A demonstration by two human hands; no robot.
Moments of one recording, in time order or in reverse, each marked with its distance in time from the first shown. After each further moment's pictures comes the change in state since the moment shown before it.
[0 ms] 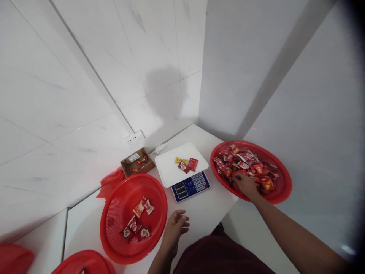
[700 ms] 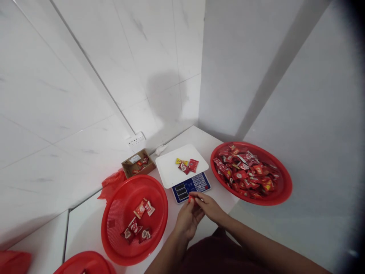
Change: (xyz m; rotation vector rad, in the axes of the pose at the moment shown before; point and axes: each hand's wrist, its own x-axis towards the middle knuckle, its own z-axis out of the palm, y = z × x) left_hand 0.011 0.031 0.063 -0.515 -0.167 -0.080; right_hand -0.132 -0.155 0.011 0.864 -0.566 -0.148
